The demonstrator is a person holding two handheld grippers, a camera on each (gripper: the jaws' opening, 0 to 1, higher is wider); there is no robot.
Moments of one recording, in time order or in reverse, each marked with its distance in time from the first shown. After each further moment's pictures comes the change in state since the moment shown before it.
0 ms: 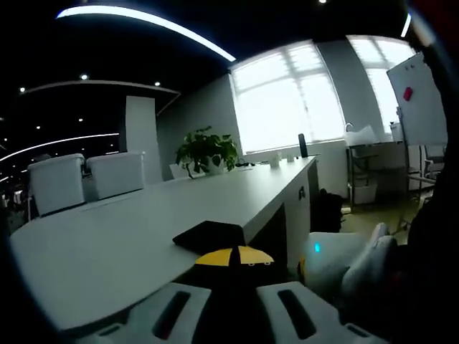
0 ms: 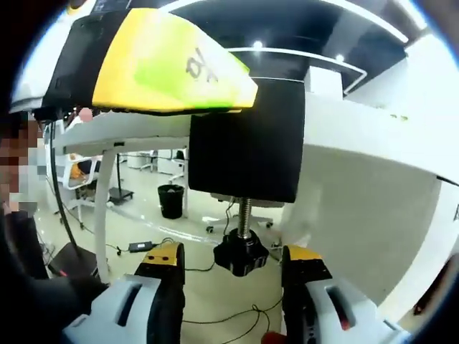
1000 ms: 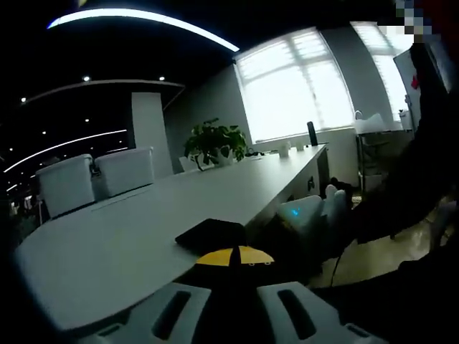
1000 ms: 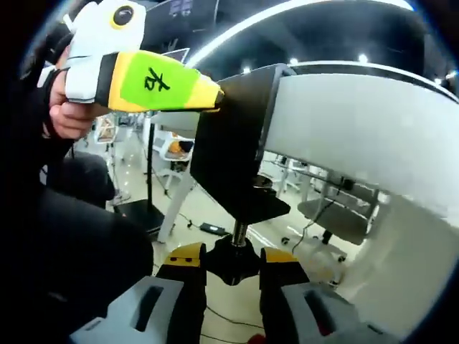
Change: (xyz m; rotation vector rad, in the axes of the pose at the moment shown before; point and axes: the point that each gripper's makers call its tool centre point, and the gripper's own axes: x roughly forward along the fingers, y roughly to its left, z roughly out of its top) left arm 0.003 -0.001 0.003 0.042 0.080 0.082; right arm -0.009 0.019 0.004 -0.311 -0.052 0.786
